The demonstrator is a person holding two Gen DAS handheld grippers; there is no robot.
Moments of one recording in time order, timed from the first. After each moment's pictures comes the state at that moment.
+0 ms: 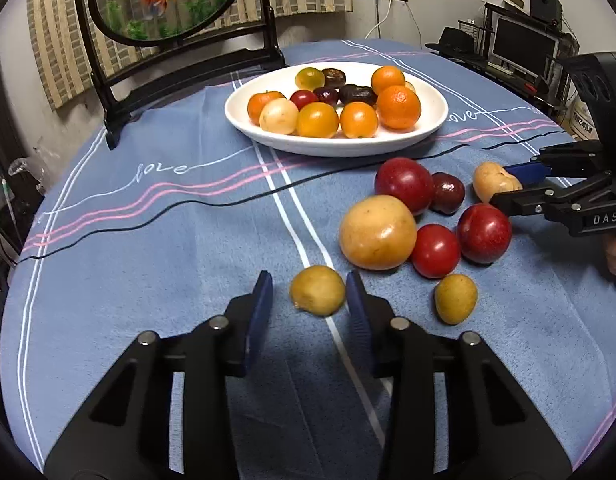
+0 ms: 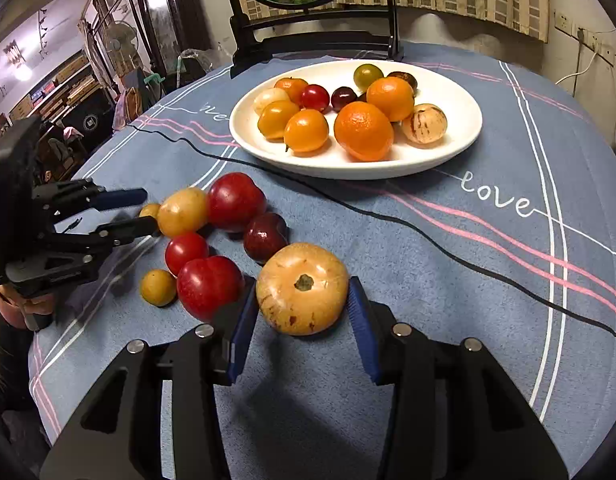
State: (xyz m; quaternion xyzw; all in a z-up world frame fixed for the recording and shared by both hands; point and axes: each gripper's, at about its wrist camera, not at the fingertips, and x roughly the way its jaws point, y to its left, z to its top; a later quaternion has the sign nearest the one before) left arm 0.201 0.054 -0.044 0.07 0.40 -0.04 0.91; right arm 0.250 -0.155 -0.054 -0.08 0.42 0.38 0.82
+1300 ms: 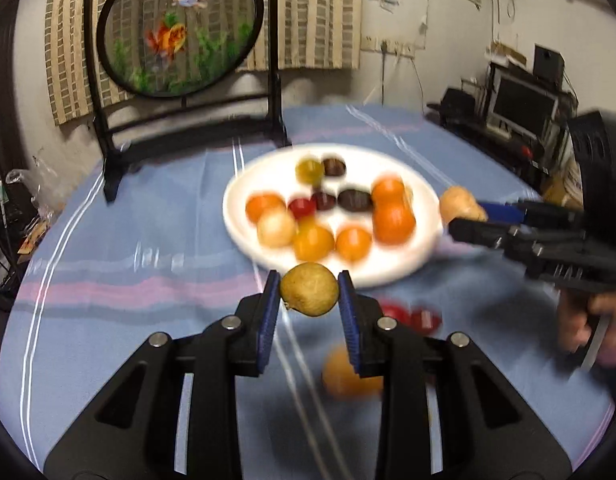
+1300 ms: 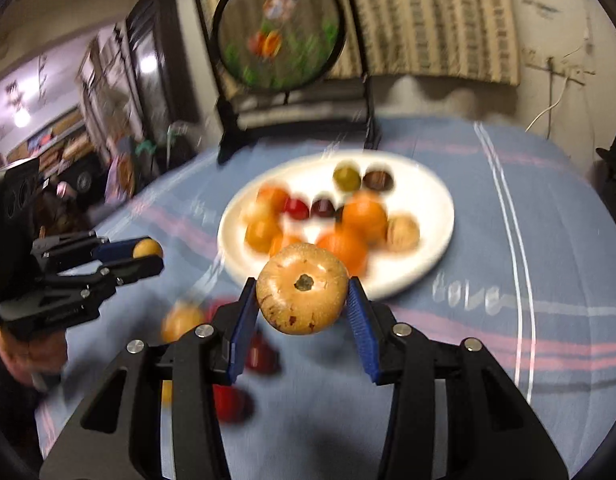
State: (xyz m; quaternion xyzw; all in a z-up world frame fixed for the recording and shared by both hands) left arm 0.252 0.051 0.020 0.01 0.32 -0.05 0.94; right arm 0.287 -0.147 -0.002 -0.01 0.29 0.35 0.89
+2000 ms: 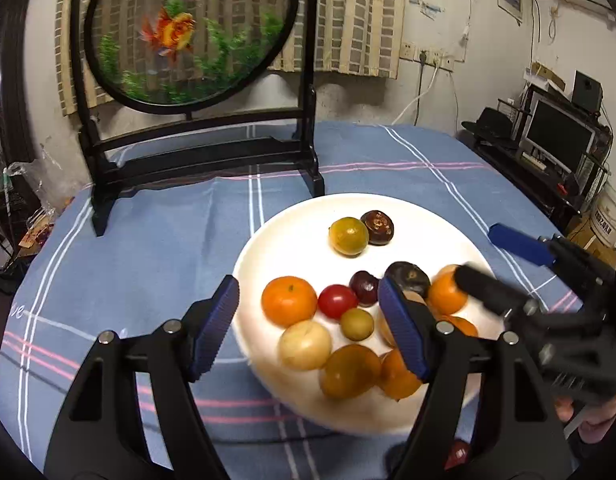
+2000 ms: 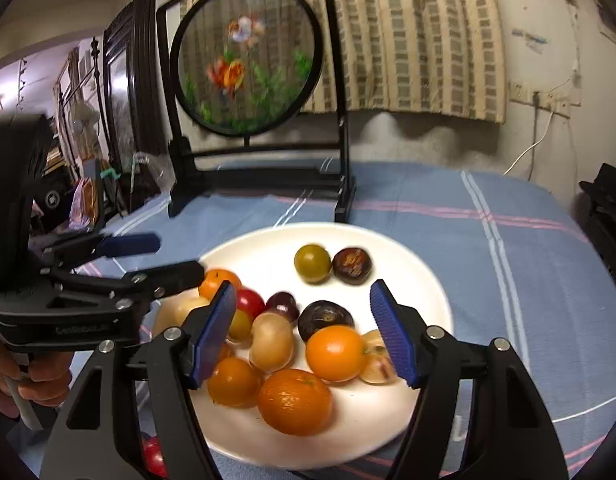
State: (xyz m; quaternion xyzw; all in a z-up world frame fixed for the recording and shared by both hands) left arm 0.351 0.068 0.032 -0.02 0.33 0.00 0.95; right arm 0.345 -0.116 0.011 -0.02 0.25 0.31 0.92
